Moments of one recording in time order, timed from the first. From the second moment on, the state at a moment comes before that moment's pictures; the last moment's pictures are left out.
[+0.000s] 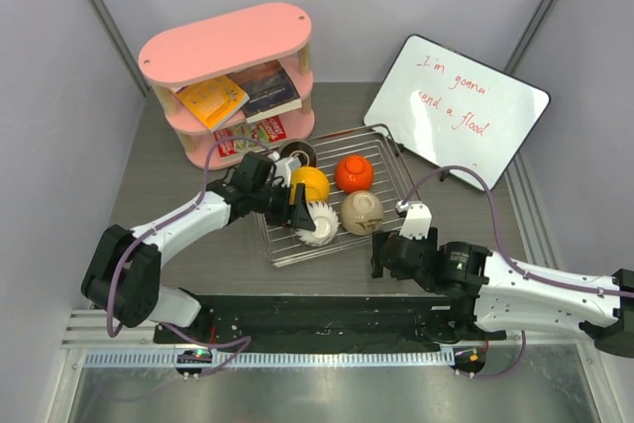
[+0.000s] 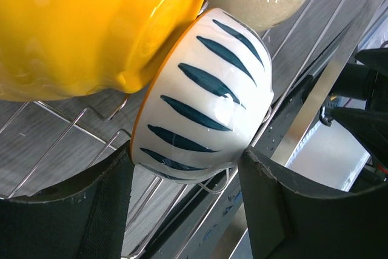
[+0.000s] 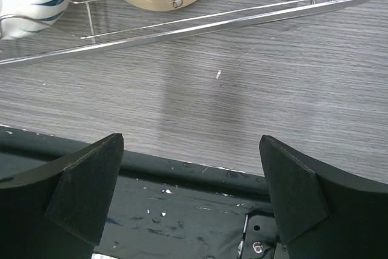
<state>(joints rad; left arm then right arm) -0.53 1.41 0.85 -0.33 0.55 -0.42 1.22 0.84 0.68 -0.89 0.57 1.01</state>
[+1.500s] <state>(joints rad) -0.55 1.23 1.07 -0.50 0.56 -0.41 1.22 0.81 0.68 -0.96 0.66 1.10</state>
